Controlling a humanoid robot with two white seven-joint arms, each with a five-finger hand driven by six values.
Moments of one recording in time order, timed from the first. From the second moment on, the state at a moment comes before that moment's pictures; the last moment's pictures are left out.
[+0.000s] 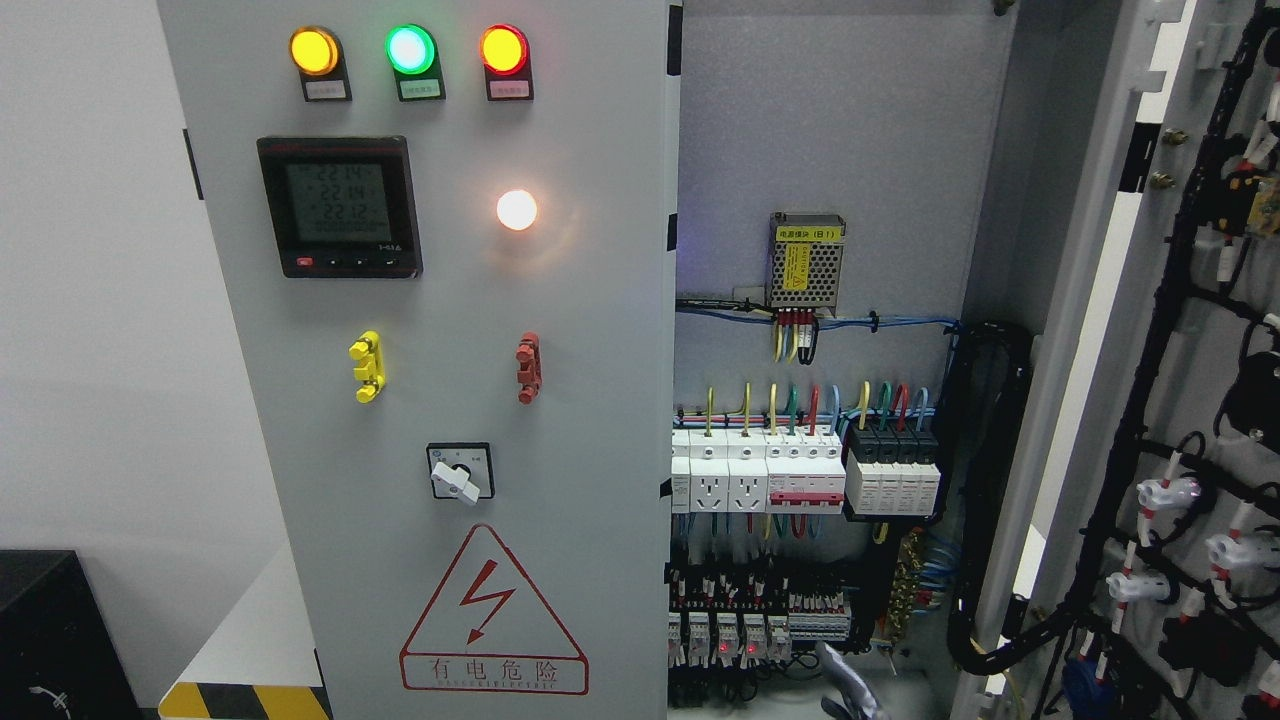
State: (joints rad) left arm 0.00 -0.10 0.04 0.04 -0.06 -0.11 -0.10; right arm -0.01 -0.03 0.23 -2.01 0.00 -0.08 0.06
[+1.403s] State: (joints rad) left arm 0.00 -0.10 0.05 0.04 -0.06 -0.11 -0.10; right arm -0.59 0.07 0.19 -1.66 -0.16 0.17 0.08
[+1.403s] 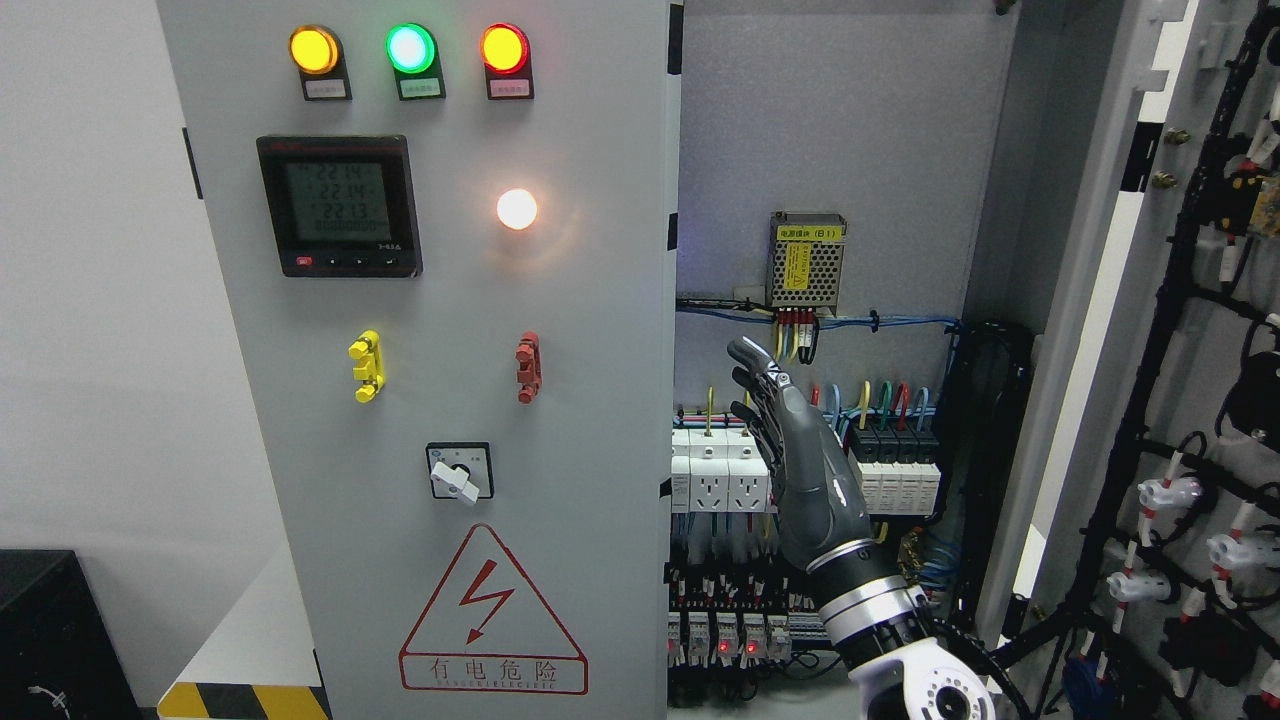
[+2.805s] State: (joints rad) left arm 0.00 -0.10 0.05 0.04 -0.06 -0.11 -0.10; right arm -0.73 -0.04 0.18 -1.52 -0.40 0.33 0.31
